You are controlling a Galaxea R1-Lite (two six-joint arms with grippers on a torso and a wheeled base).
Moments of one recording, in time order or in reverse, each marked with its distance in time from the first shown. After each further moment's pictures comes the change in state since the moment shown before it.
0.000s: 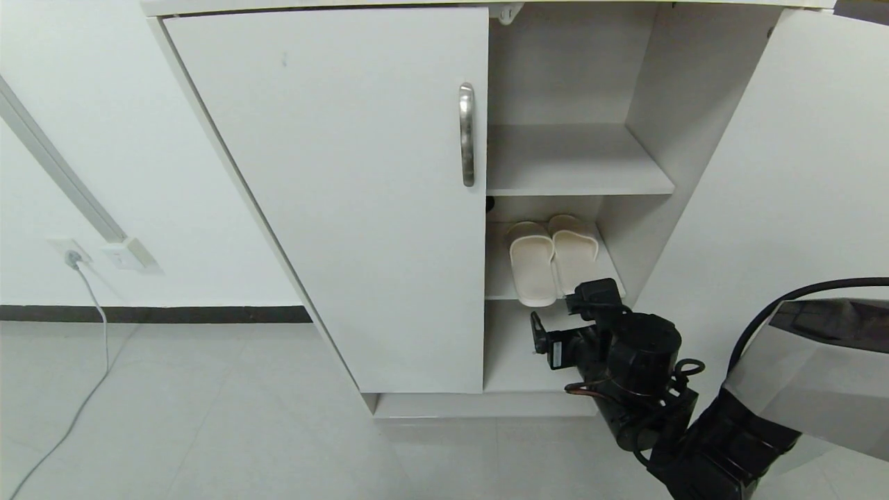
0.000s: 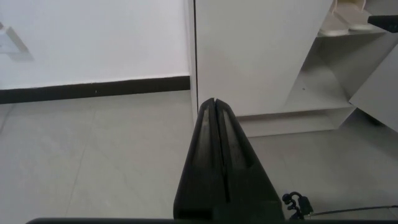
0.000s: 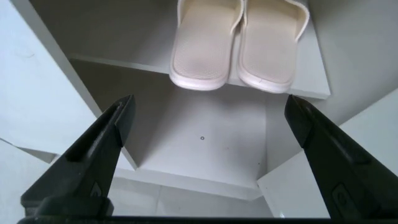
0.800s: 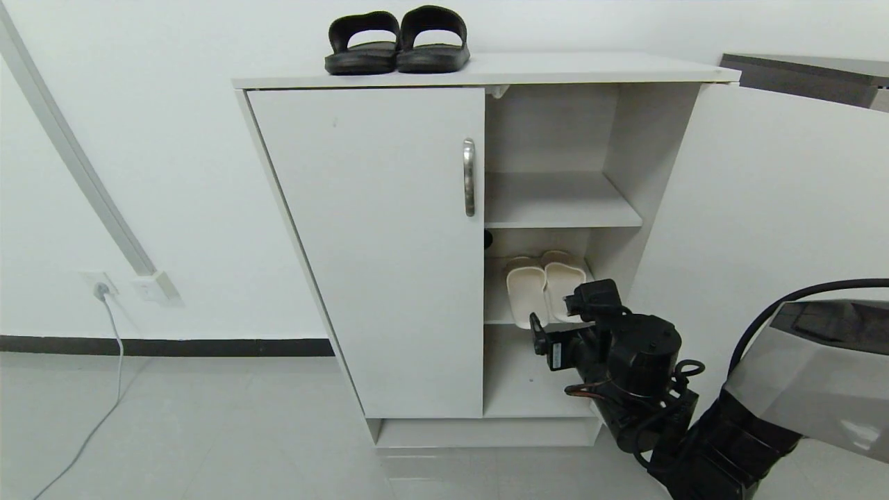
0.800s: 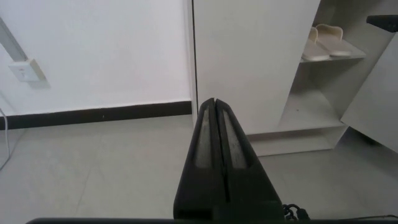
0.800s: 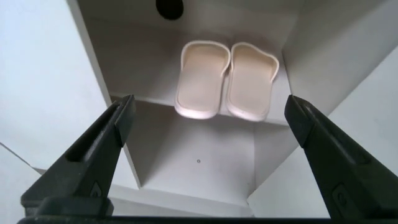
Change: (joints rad) left arm 0.000 0.000 0.000 0.000 0.000 0.003; right arm 0.000 0.002 0.004 0.003 0.002 0.004
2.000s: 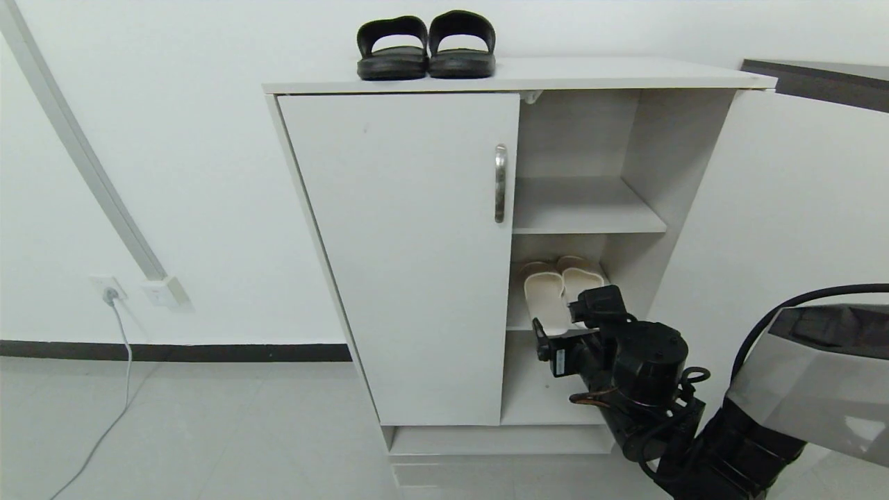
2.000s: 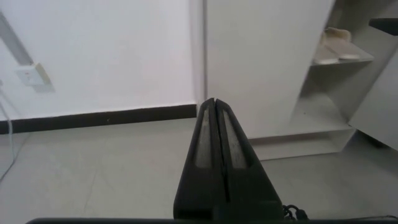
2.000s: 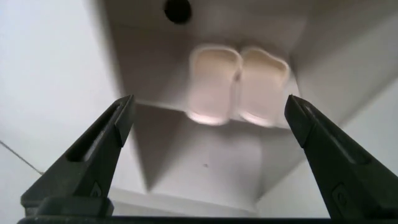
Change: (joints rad) left arm 0.000 0.000 0.000 0.000 0.000 -0.003; right arm -0.002 0.000 0.043 -0.039 0.002 -0.002
